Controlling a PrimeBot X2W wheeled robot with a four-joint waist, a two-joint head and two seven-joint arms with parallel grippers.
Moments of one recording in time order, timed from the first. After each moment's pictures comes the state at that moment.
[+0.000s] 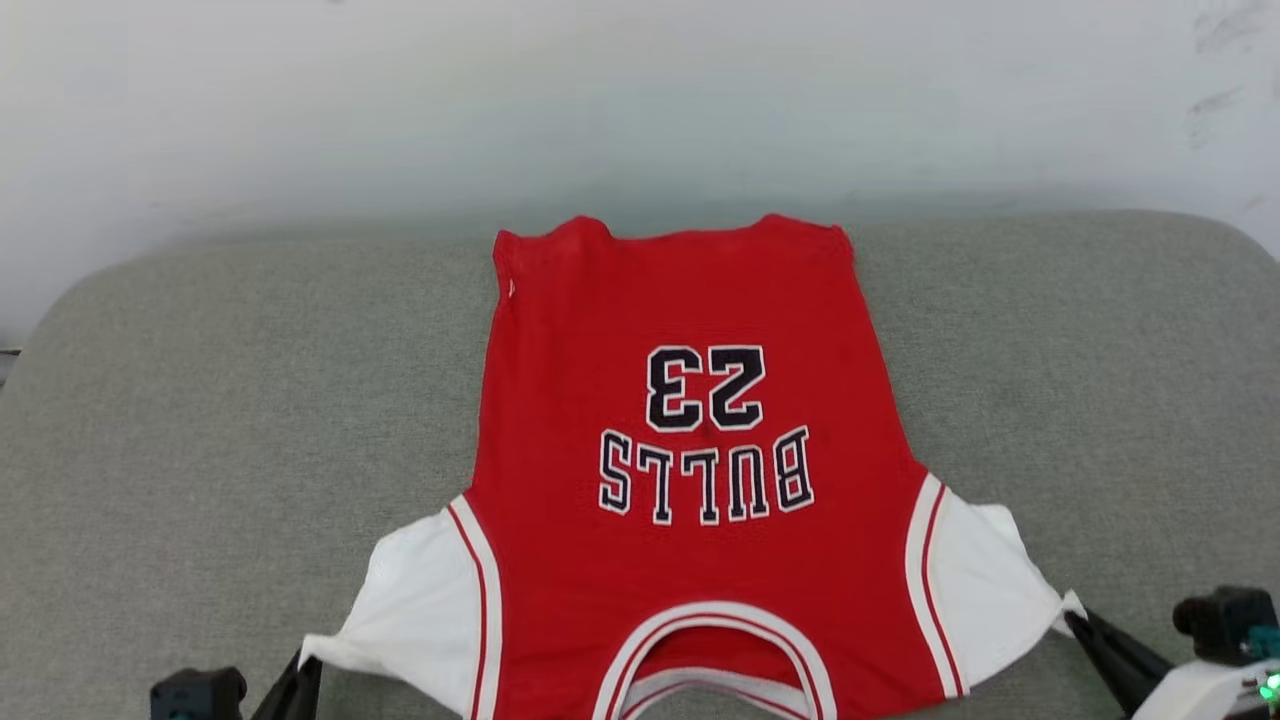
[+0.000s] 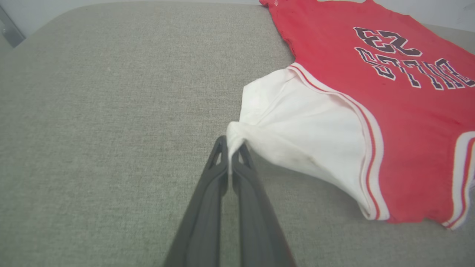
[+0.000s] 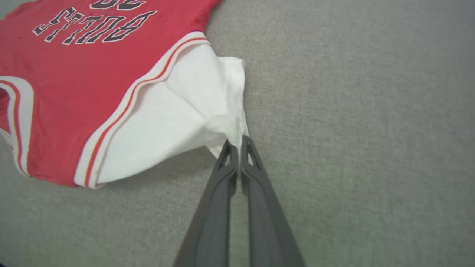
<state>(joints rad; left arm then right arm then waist) 0.00 0.60 -0.53 0.26 -0.81 0.23 -0.26 -0.26 -0.63 0.72 0.61 0.80 0.13 -0.26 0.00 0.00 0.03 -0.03</state>
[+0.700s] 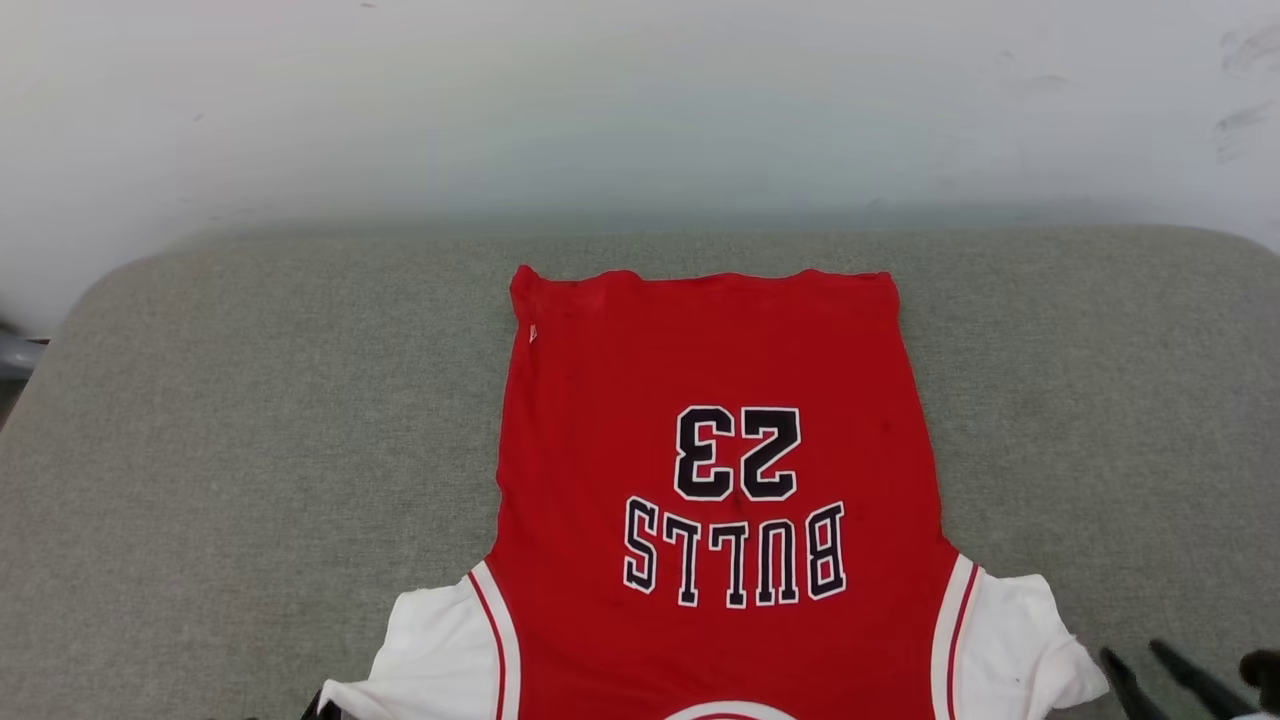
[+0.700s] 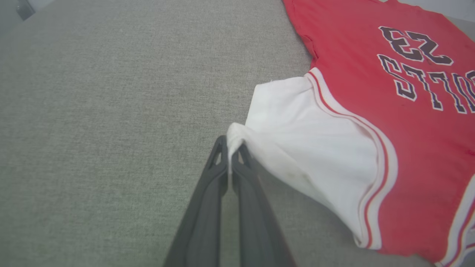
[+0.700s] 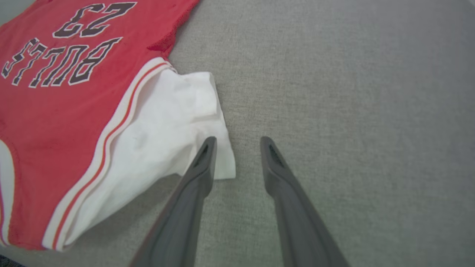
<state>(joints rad) 0.16 0.54 -0.47 0.19 -0.73 0.24 -0.26 0.04 -0.58 0.38 0.46 0.67 0.13 -0.19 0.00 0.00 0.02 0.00</state>
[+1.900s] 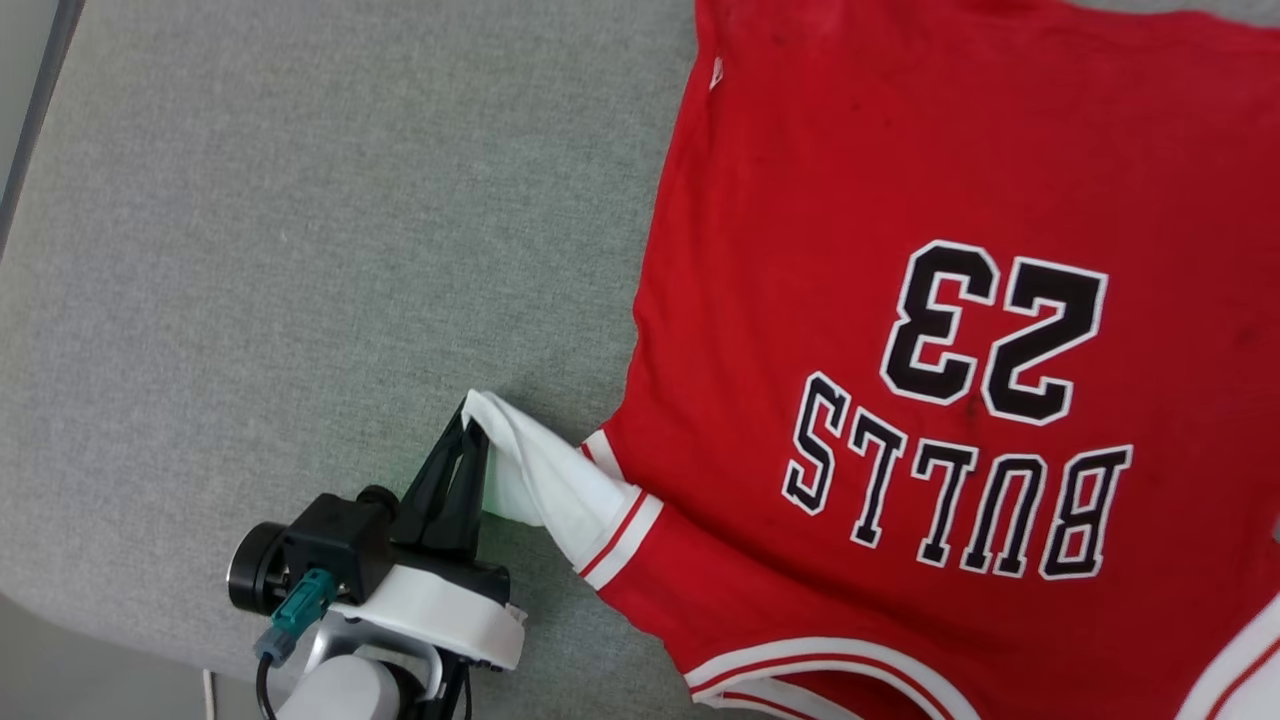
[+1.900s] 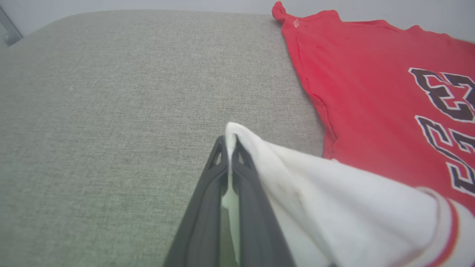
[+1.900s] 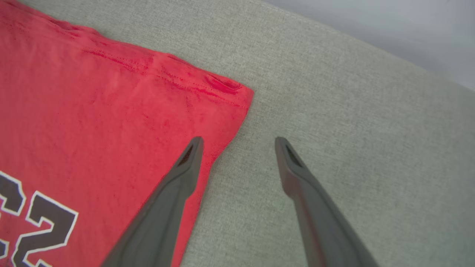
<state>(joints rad) -0.18 0.36 -0.47 -0.01 -0.48 0.20 -0.26 -1.02 -0.69 0.21 0.38 0.61 0.13 1.04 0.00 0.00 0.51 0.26</state>
